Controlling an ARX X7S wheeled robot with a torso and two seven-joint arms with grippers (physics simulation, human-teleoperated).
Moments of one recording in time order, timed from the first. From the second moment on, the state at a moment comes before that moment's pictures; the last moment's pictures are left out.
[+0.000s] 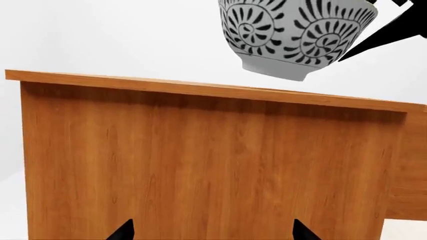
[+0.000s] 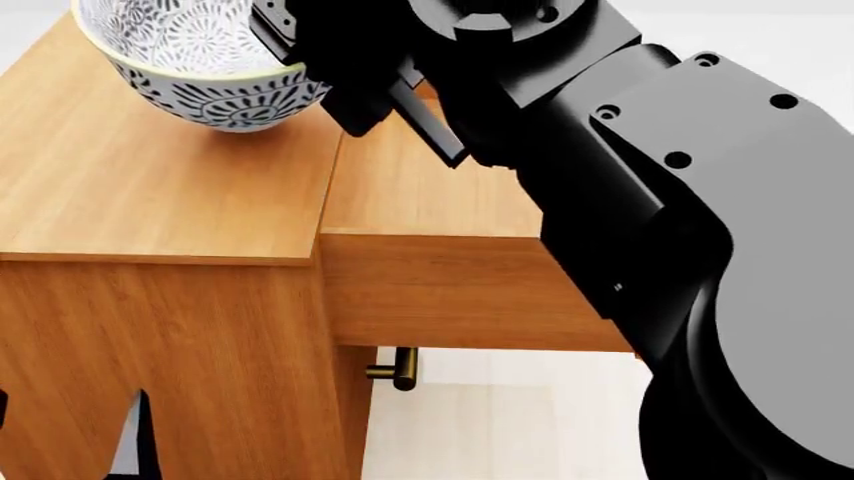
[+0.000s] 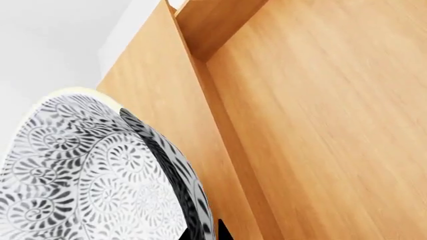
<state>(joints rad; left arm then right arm) 0.06 -0.42 0.27 0.57 -0.41 -0.15 -0.44 1.91 0.02 -1.61 0.99 2.99 0.25 0.98</state>
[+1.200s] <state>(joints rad) 0.05 -0.43 0.28 0.56 -0.42 -0.14 -0.45 1.89 0.02 -1.60 0.98 2.95 0.25 0.95</state>
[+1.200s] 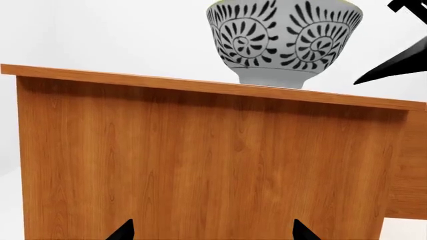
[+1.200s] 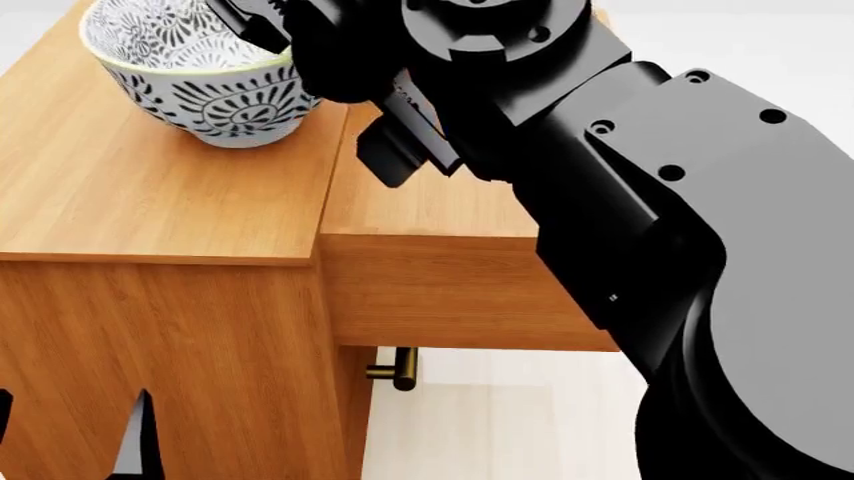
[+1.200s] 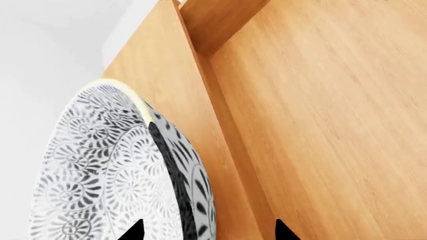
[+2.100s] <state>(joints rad) 0.05 -0.44 0.30 0.58 -0.42 -0.14 -0.46 2.02 0.02 -1.61 1.11 2.95 0.35 0.99</state>
